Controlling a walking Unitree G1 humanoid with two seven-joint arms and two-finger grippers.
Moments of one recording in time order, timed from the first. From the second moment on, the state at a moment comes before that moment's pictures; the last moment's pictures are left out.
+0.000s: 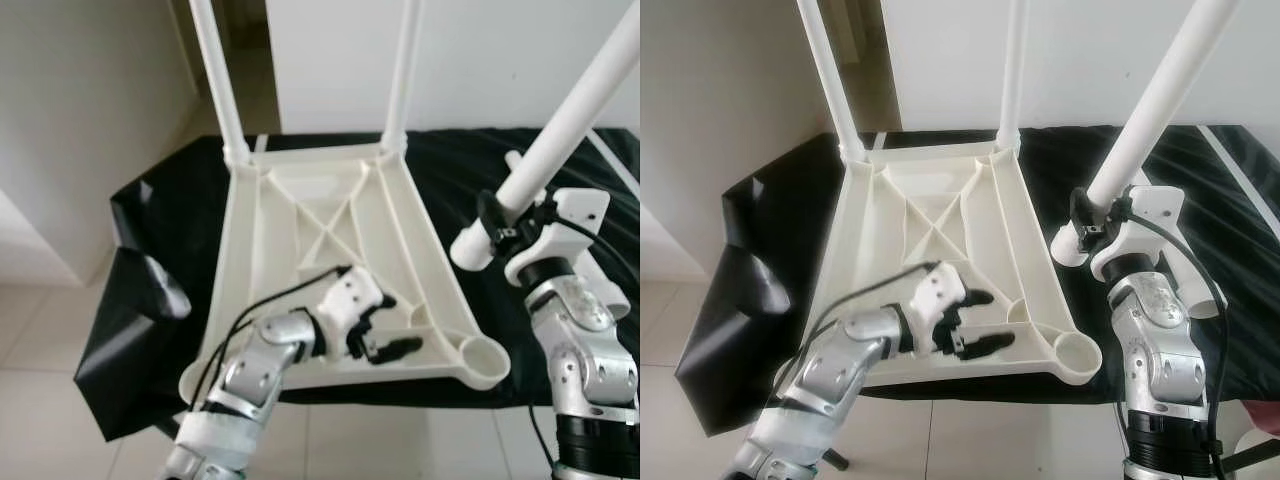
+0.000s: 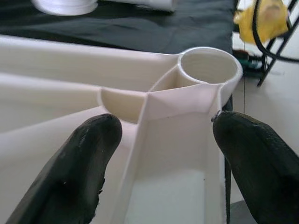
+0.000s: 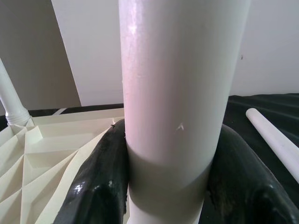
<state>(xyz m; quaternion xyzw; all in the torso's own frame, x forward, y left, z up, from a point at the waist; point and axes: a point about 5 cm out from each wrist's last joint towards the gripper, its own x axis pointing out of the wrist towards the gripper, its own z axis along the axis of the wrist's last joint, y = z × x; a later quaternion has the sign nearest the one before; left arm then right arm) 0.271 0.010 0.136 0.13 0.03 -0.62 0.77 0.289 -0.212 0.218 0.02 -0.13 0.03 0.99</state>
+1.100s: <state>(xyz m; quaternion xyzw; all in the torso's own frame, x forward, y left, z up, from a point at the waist) 0.321 -0.022 0.132 0.35 0.11 -0.61 0.70 0.289 -0.208 0.215 0.03 -0.13 0.02 0.99</state>
